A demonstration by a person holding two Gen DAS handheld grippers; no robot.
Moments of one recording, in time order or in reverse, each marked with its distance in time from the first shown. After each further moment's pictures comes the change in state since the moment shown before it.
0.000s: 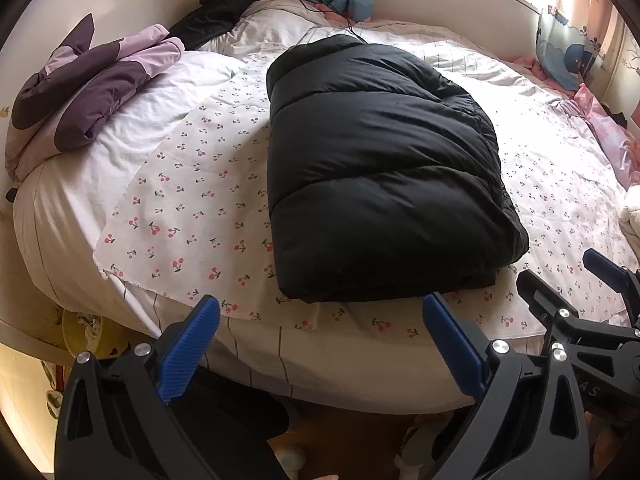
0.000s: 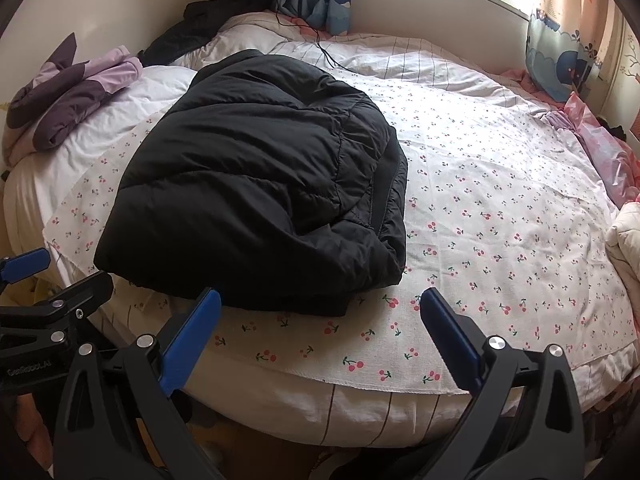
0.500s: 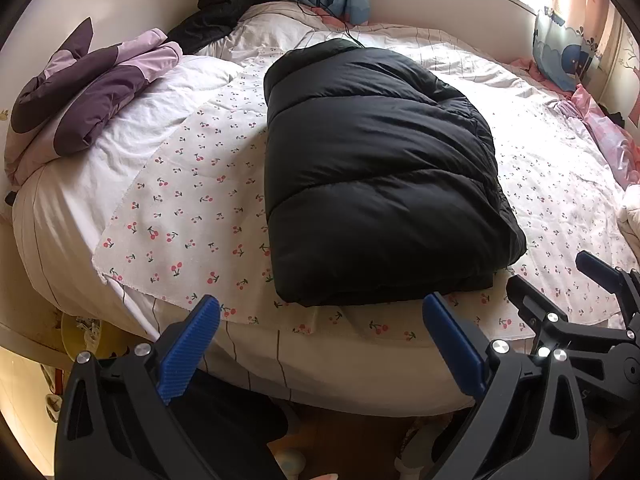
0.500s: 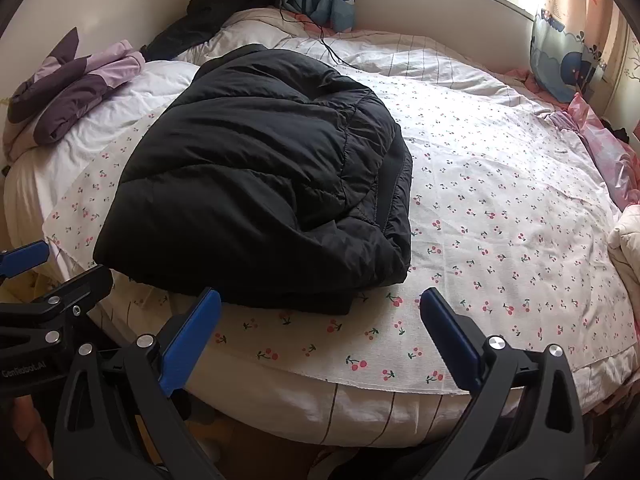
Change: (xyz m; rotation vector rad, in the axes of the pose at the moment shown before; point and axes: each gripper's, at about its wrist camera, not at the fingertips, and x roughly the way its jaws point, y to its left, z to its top) left arm -0.002 -0.001 0.001 0.002 -0.017 -0.006; right arm 0.006 0.001 0.000 -0.012 0.013 0.008
